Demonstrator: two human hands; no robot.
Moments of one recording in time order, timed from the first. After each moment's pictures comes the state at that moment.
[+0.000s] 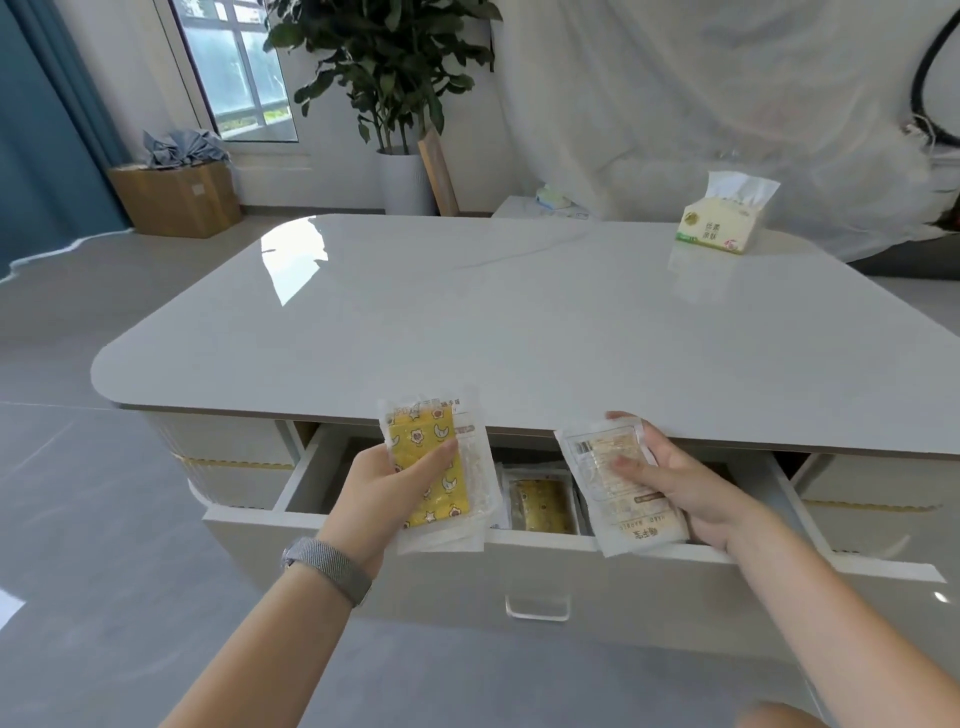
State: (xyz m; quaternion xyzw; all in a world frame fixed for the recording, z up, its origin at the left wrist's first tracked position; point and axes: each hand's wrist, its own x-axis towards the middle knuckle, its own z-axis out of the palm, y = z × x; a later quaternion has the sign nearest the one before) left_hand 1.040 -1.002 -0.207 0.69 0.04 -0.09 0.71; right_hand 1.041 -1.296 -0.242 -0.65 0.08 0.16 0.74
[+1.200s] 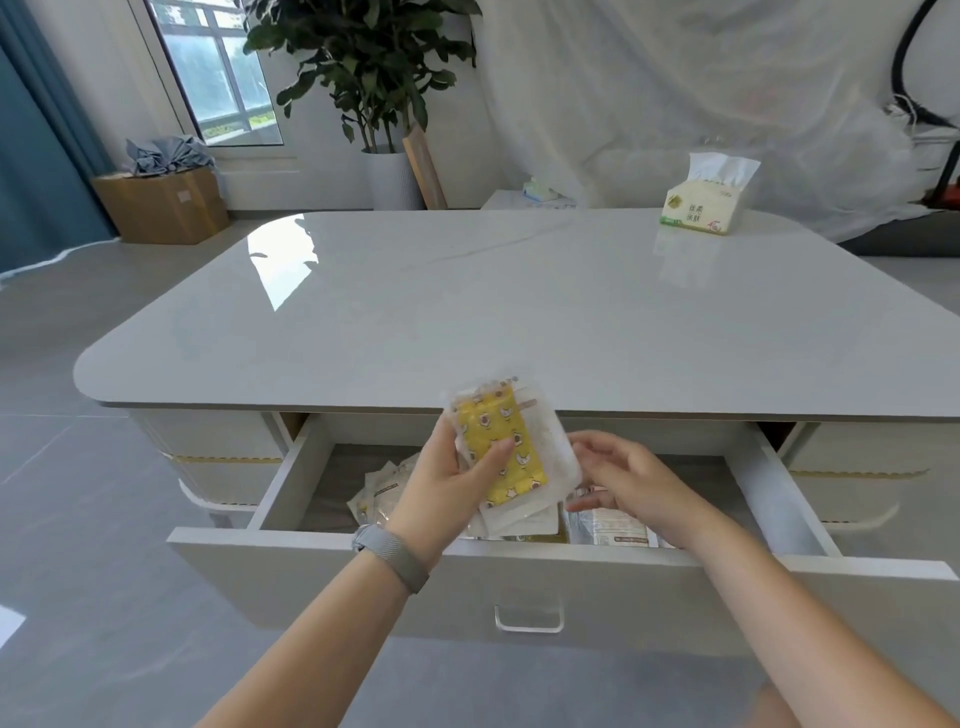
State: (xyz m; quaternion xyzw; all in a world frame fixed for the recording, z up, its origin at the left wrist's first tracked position) left_hand 1.030 -1.054 -0.227 0.67 -0.10 -0.10 0.73; right_hand 1.024 -1.266 -0.260 -0.75 -0.01 0.10 0.65
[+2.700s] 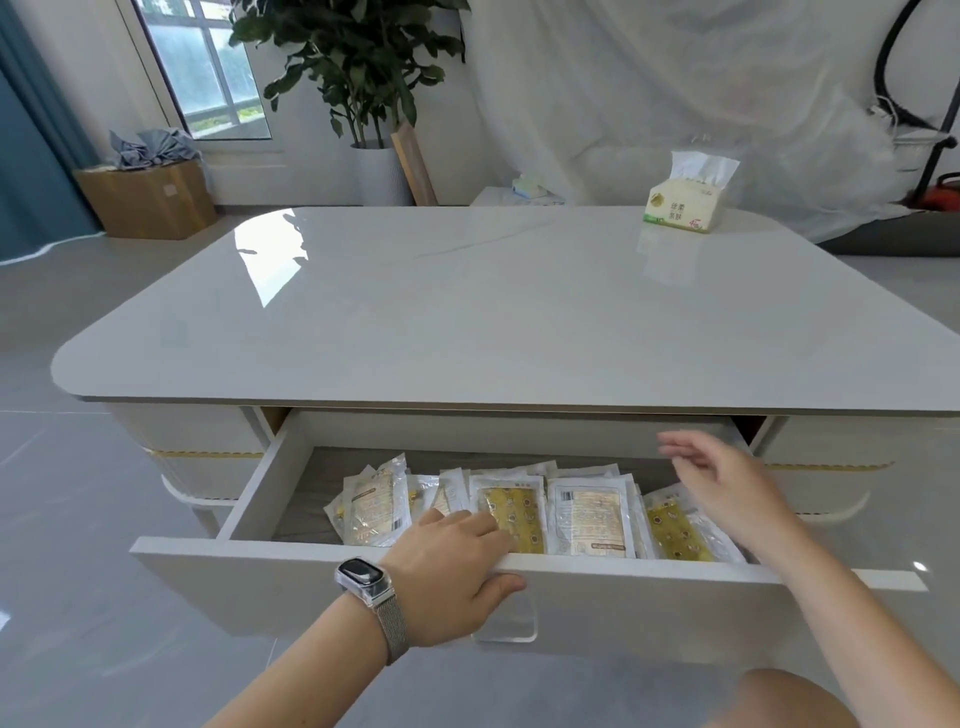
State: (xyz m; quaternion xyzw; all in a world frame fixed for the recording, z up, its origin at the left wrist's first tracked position) left_hand 1.001 -1.051 -0.260 0.92 -0.38 -0.10 -0.01; right_hand 0.984 -1.350 -0.262 -0.90 0.14 -0.07 0.41
